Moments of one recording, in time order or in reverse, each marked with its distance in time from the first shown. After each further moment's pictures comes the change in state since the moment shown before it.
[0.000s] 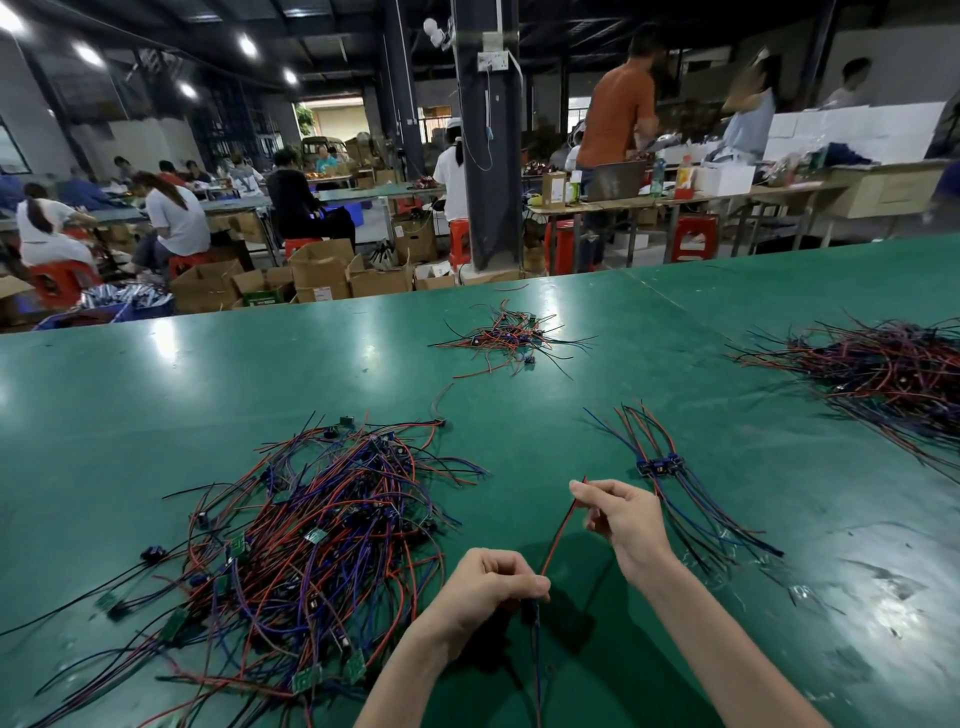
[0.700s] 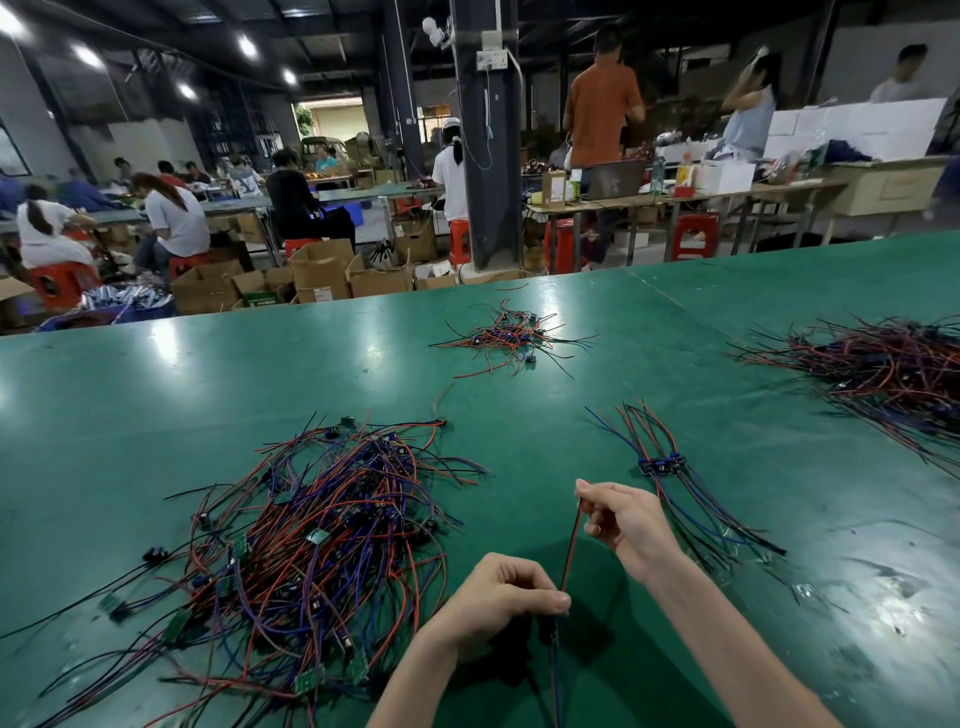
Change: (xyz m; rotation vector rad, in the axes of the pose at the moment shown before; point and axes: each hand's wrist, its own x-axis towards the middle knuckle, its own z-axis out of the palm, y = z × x) left_hand 0.002 -0.002 0.004 0.052 -0.110 0.033; right_hand -0.005 -0.009 0.001 0.124 -0.097 0.140
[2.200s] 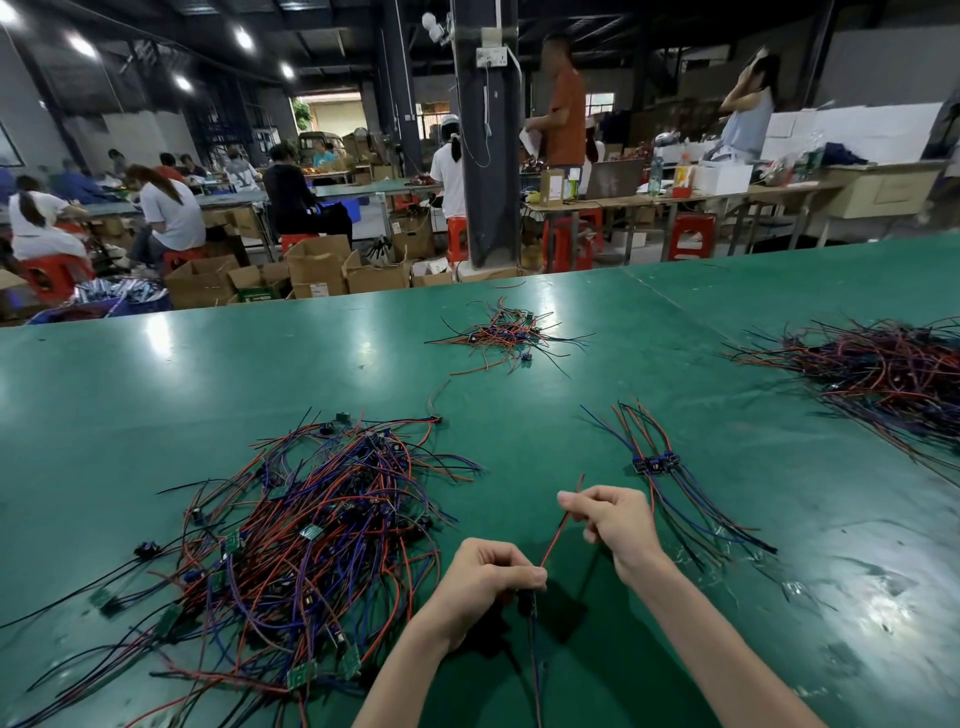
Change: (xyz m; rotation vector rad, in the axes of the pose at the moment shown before) left_hand 0.005 -0.002 -0.002 -0.047 0.189 -0.005; right_hand 0.008 0.016 -0.003 -0.338 0.049 -0.182
